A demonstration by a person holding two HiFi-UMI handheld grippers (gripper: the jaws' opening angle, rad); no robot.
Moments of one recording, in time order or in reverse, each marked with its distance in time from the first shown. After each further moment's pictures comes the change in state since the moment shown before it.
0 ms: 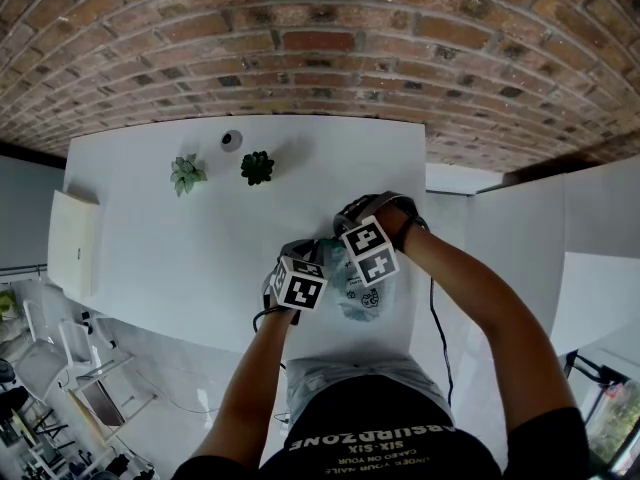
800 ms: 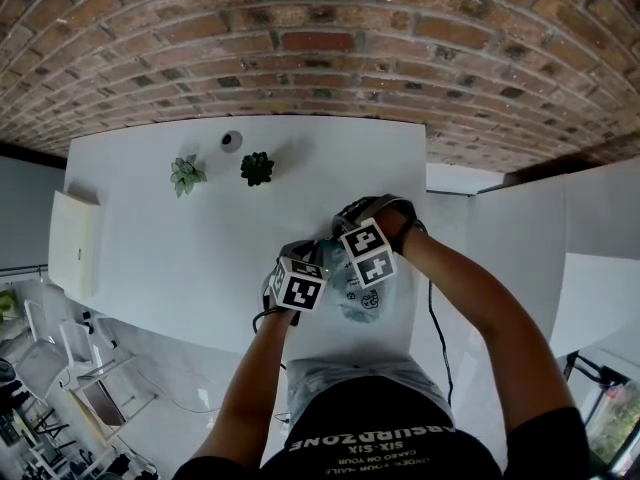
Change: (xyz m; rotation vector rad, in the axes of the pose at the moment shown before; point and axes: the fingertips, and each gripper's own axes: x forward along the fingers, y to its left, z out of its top) left arm 0.000 0.001 0.000 -0.009 0.004 -0.006; right arm 0.005 -0.003 0.003 0.027 -0.021 -0.018
